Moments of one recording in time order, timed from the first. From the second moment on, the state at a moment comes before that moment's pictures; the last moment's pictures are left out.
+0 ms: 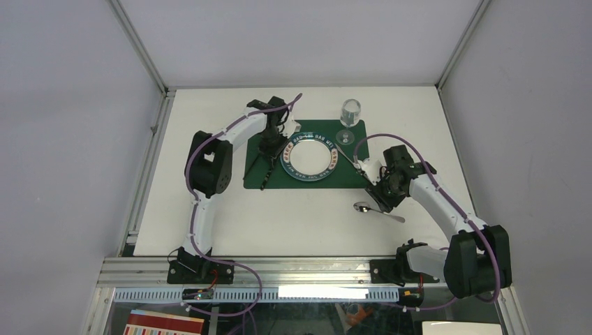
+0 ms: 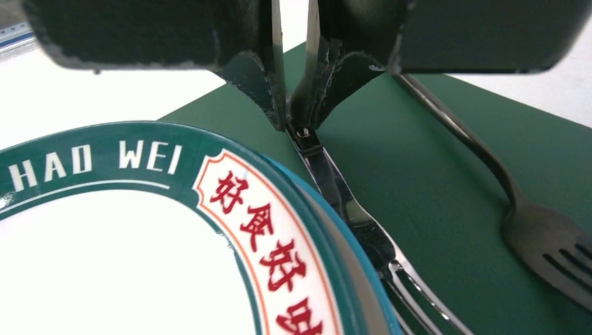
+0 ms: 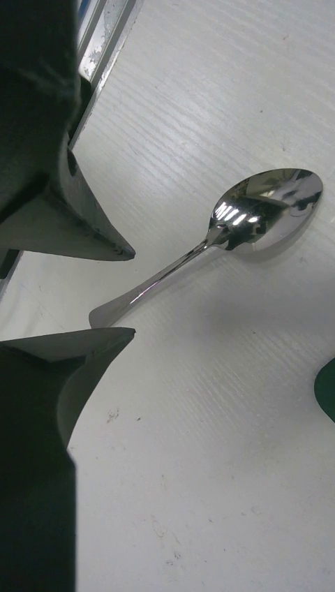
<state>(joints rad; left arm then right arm) -0.47 2.23 1.84 -1.05 0.17 0.20 0.23 1.19 0.75 -0.89 -0.11 -0.58</state>
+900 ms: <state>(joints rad) -0.46 2.26 1.88 -1.07 0.16 0.15 0.23 1.16 0.74 -0.89 -0.11 -0.58</state>
